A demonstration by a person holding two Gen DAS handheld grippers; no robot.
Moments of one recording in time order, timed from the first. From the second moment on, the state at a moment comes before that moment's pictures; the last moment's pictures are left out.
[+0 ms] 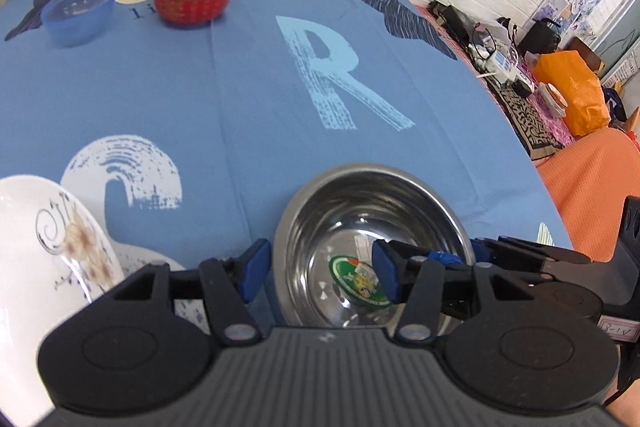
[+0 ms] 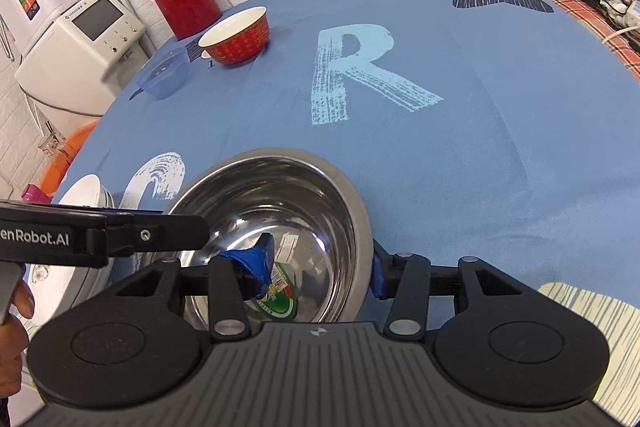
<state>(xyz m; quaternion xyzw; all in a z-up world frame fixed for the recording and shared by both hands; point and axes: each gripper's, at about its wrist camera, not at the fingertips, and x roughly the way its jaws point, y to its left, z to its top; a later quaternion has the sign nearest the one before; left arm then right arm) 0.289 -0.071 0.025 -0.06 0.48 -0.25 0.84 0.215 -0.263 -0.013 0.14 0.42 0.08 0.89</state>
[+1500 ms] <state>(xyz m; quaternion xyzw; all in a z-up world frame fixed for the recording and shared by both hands) 0.535 0.019 0.010 -0.33 0.46 -0.03 0.82 0.547 -0.166 0.017 -0.02 0.45 0.08 0.89</state>
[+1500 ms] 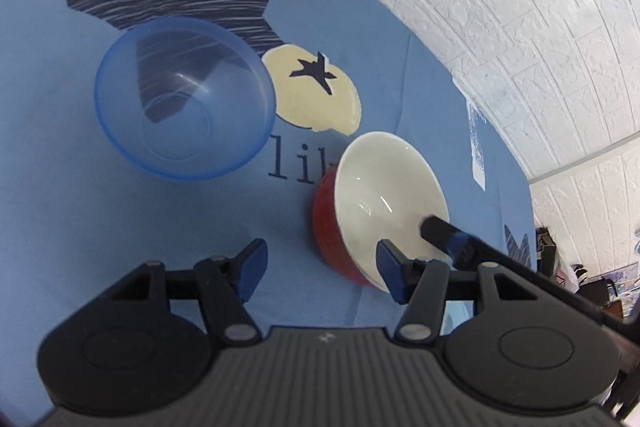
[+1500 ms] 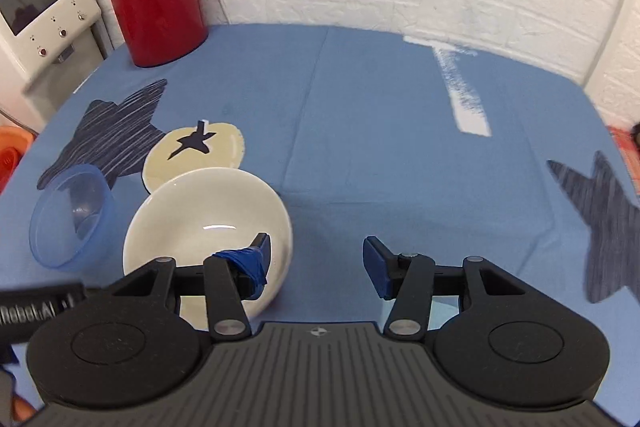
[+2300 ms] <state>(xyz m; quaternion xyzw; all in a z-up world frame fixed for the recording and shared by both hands) 0.542 0.020 0.005 -0.30 0.47 -0.06 0.83 0.546 -0.142 -0.005 -0.02 0.45 0.15 0.88</state>
